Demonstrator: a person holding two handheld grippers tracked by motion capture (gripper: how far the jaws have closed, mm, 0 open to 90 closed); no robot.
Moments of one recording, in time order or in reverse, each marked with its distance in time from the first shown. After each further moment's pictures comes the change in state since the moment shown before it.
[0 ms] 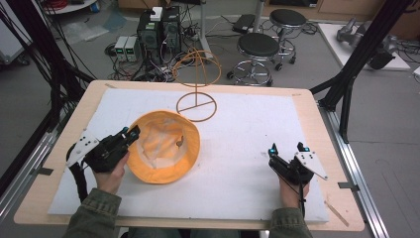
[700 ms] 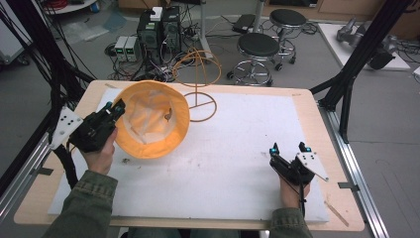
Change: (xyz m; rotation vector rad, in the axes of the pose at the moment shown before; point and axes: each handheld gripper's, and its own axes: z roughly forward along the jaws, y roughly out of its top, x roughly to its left) left arm 0.017 0.054 0.012 -0.110 0.115 0.095; right arm -0.001 0.001 -0.002 -0.021 -0.016 0.003
